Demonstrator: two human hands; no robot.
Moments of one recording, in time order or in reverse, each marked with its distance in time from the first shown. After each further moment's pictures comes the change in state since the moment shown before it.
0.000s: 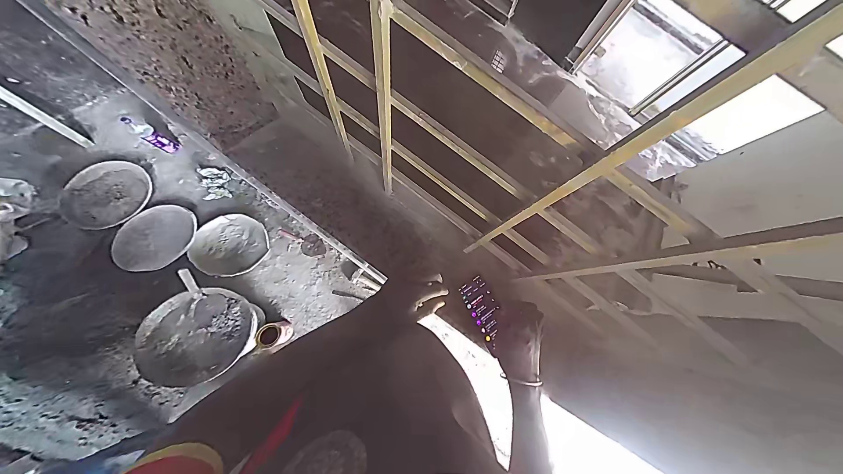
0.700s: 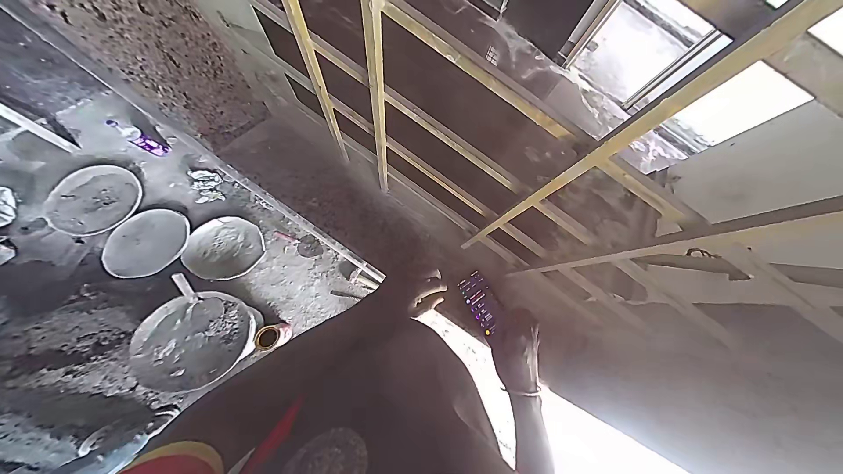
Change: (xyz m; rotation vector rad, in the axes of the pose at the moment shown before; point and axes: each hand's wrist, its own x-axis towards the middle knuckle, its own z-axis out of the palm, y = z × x) left_hand 0.001 0.001 -0.002 0.004 -0.001 0.012; right_hand -0.028 0.004 -0.005 0.016 -0.034 -0.079
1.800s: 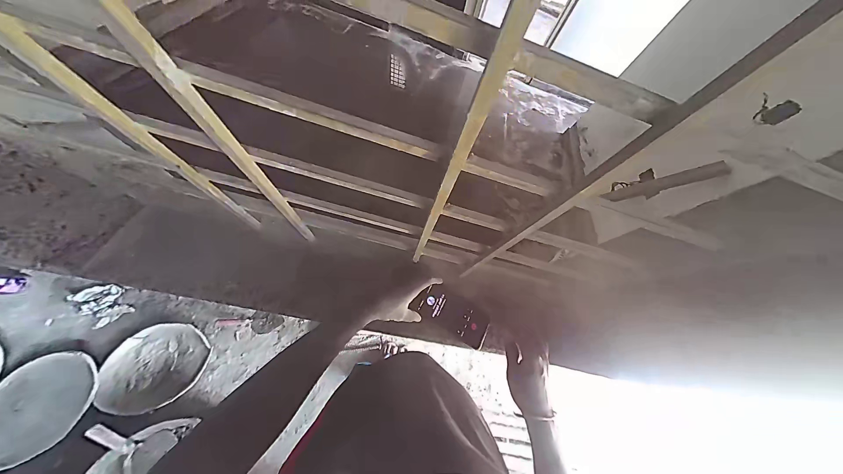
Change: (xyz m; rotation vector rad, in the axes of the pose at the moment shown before) left_hand 0.117 -0.007 -0.024 0.026 -0.679 0.145; right_hand -0.056 0.025 -0.029 0.187 0.214 0.374
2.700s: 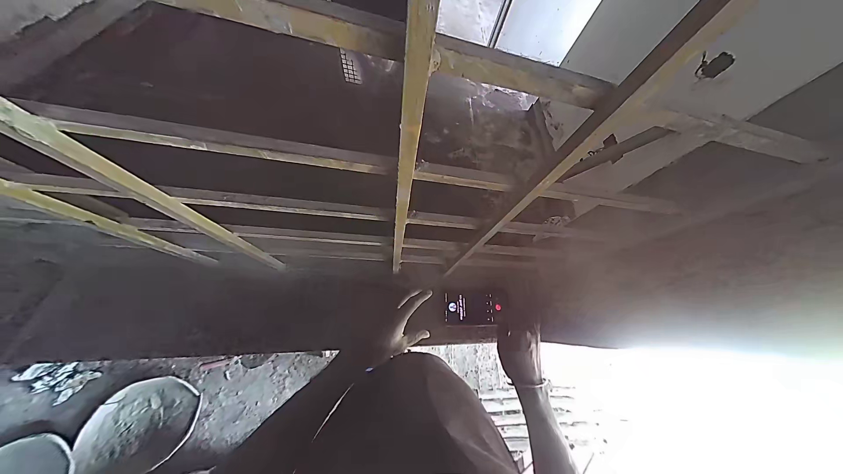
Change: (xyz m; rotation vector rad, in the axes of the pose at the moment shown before) left_hand -0.022 0.028 0.052 -0.321 0.402 0.007; right_hand 0.018 -0.008 0.014 -0.182 0.084 0.052
